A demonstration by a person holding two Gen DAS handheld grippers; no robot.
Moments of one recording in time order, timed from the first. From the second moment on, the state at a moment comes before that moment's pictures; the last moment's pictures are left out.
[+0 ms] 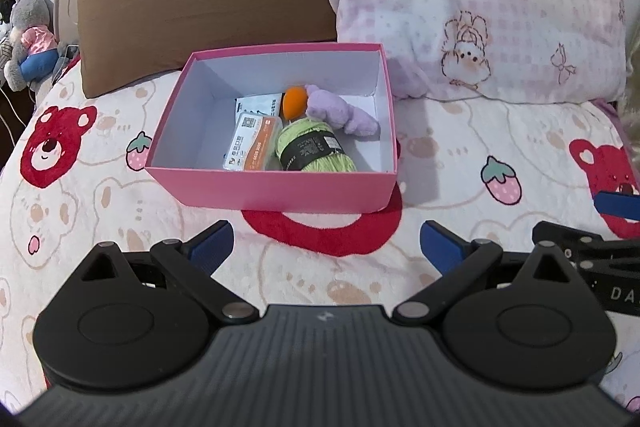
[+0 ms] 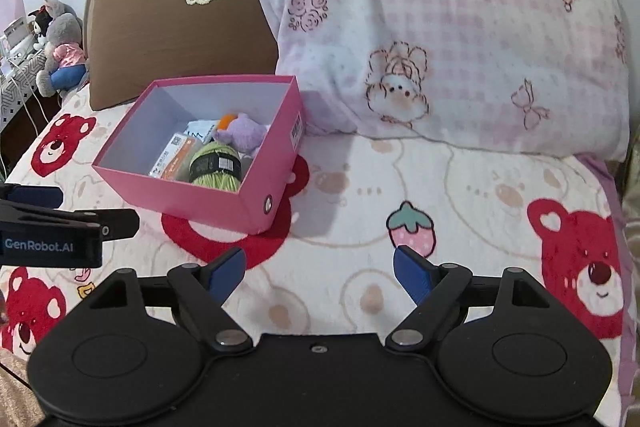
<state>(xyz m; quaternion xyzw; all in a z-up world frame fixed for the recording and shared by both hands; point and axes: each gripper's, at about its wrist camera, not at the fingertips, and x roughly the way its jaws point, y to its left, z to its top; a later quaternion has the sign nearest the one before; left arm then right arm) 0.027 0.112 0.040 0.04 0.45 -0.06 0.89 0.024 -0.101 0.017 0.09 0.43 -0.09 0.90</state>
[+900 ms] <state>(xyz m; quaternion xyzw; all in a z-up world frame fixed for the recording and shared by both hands) 0.027 0.108 0.027 0.05 0.47 -0.09 0.88 0.027 -0.099 0.011 0.08 0.46 -0.15 0.87</state>
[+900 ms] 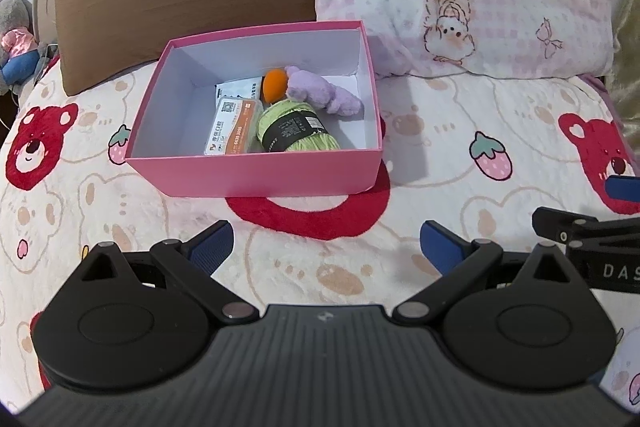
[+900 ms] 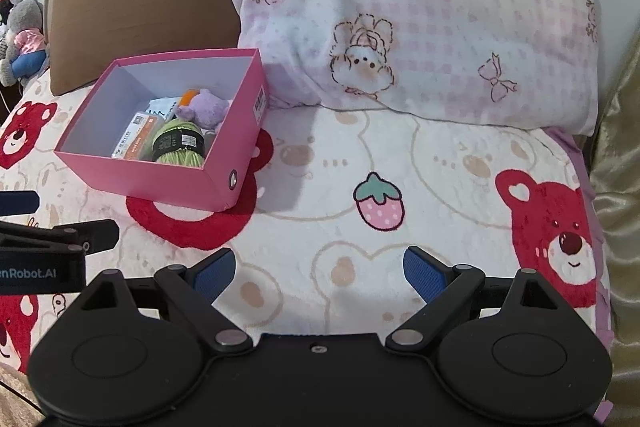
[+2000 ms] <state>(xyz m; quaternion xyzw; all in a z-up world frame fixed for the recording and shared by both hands) 0.027 0.109 0.025 0.06 0.49 -0.08 0.86 0.017 -0.131 0.010 0.10 0.47 -0.19 0.86</state>
